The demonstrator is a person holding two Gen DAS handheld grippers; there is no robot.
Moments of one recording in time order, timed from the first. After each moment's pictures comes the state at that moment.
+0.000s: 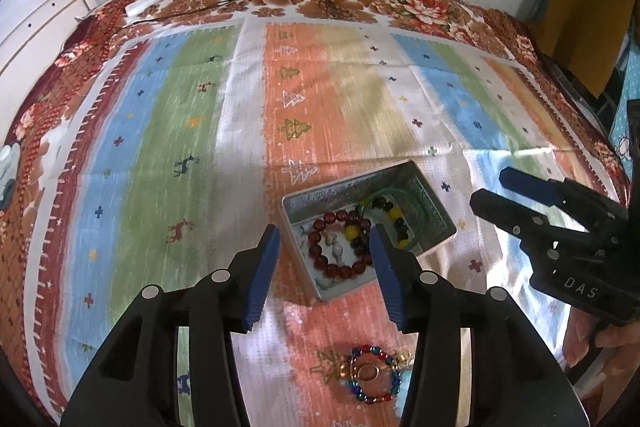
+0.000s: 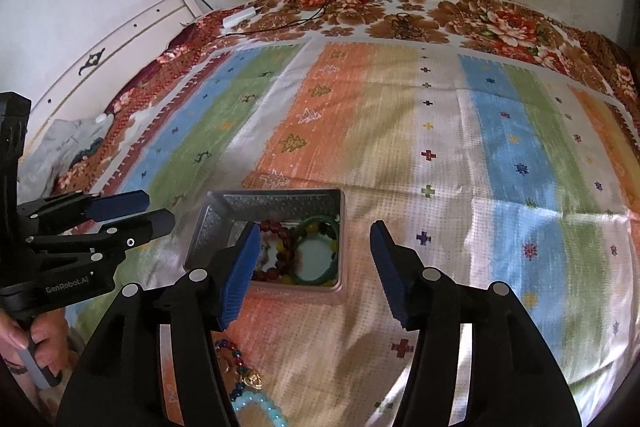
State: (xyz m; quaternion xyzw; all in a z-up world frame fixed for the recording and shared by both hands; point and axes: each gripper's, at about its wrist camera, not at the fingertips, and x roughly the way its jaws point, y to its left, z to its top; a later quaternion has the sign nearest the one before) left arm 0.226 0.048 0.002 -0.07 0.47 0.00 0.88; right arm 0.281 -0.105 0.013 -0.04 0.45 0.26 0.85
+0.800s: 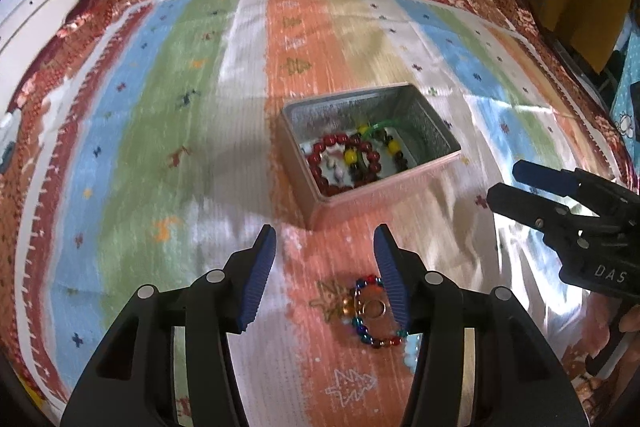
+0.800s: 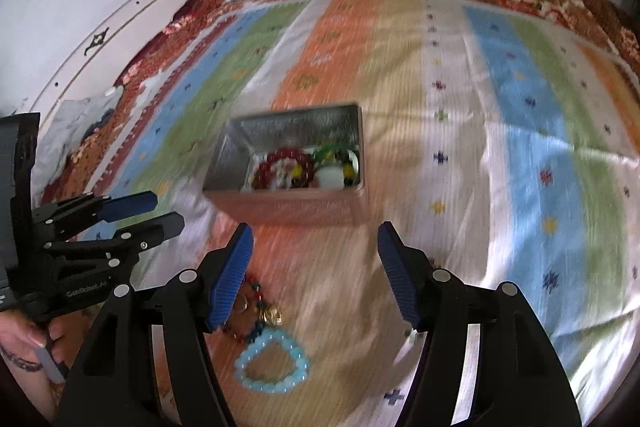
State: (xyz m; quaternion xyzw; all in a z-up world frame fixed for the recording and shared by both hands) left arm 0.180 0.045 -0.029 -0.07 0.51 0.00 0.86; right arm 0.241 -0.117 -0.011 -0.03 0.51 0.26 0.82
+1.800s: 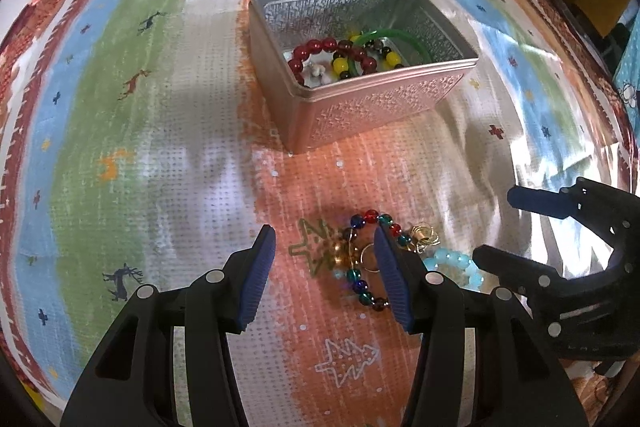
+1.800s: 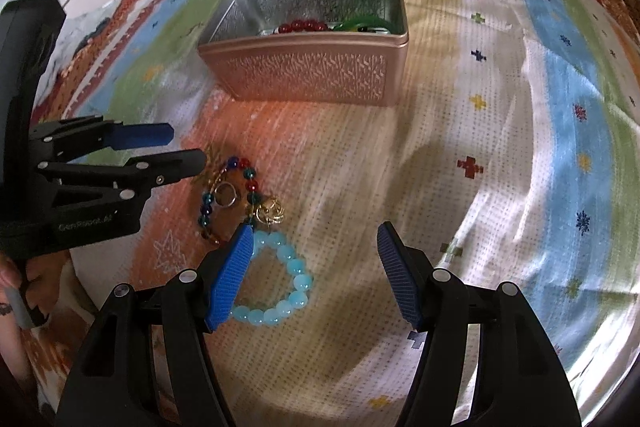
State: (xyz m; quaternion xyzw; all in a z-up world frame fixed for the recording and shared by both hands) left arm 0.177 0.033 -0.085 -0.07 0.60 -0.03 0.80; right arm 0.203 -0.105 -0.063 -0.11 0.60 0.28 0.74
